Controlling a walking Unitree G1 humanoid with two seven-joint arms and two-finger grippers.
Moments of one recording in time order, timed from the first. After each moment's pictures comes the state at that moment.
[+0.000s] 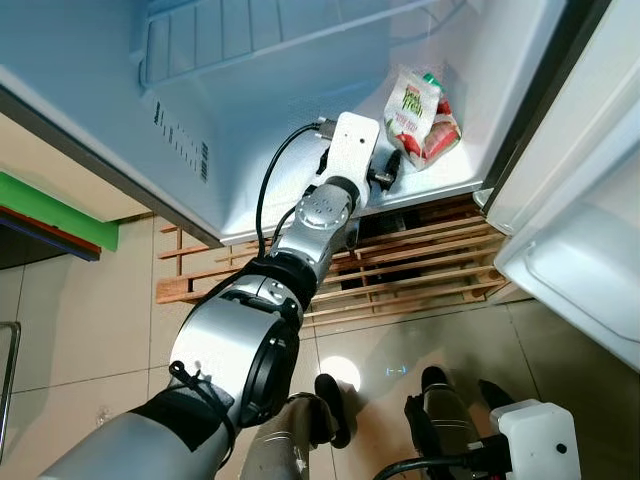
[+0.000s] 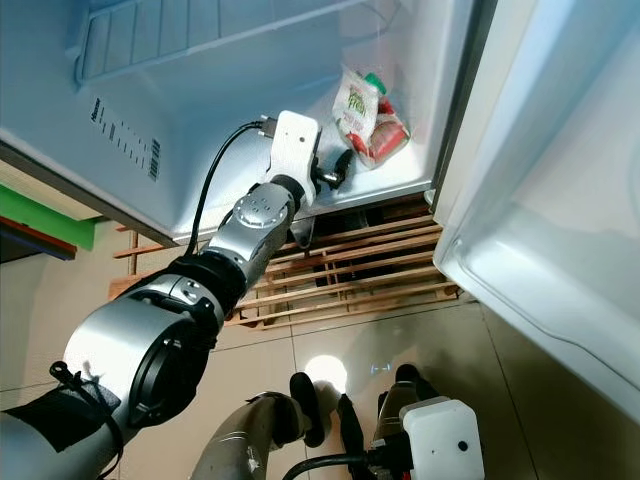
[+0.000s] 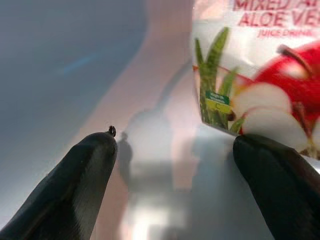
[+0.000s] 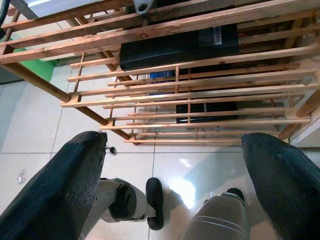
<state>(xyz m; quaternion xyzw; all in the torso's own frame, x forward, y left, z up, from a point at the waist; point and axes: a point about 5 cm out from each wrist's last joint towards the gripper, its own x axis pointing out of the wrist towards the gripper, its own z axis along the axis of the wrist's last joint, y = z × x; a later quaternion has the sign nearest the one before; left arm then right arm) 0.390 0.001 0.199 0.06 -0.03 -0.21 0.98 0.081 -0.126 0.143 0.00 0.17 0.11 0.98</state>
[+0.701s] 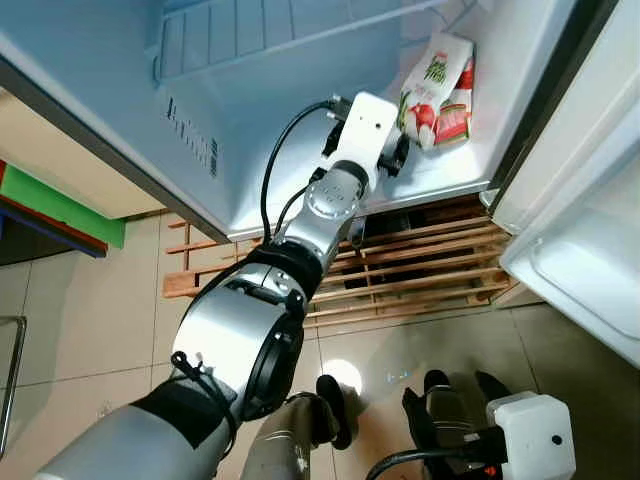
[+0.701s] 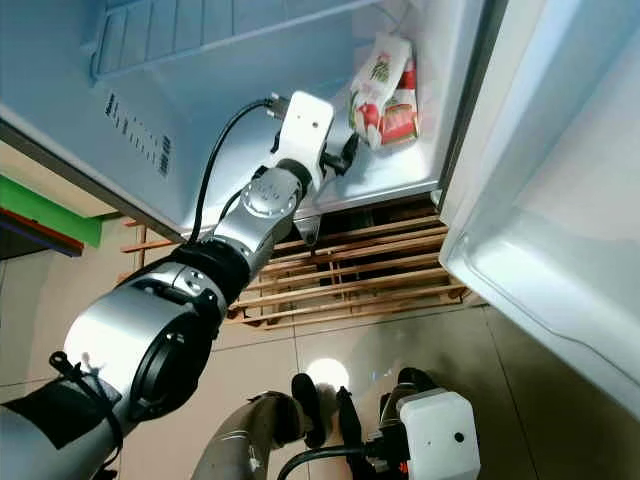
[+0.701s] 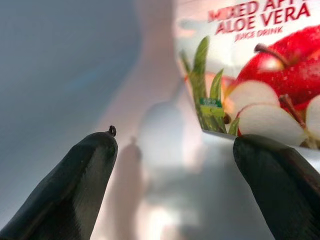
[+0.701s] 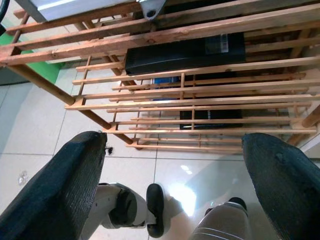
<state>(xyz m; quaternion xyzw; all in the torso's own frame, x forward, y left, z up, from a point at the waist) 0.388 -0.001 0.195 0.09 -0.04 -0.22 0.97 0.091 -0.124 0.140 -0.01 0.16 0.12 0.98</state>
